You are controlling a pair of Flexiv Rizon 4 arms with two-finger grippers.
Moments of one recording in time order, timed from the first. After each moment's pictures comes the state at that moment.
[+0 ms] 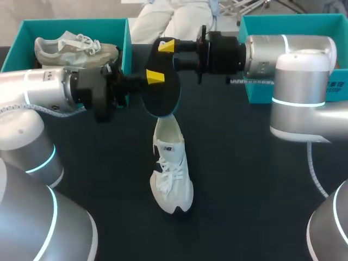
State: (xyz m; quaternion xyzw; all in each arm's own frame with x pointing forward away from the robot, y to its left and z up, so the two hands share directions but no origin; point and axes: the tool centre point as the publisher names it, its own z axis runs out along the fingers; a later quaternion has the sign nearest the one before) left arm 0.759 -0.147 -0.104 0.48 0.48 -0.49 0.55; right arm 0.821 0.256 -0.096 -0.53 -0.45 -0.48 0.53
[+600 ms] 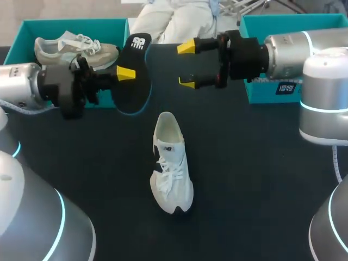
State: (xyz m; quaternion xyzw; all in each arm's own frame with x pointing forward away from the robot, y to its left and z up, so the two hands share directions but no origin) left arm 0.754 -0.088 -0.095 0.49 0.48 -0.48 0.54; right arm 0.781 0.210 -0.103 -0.48 -0.54 -0.49 0.49
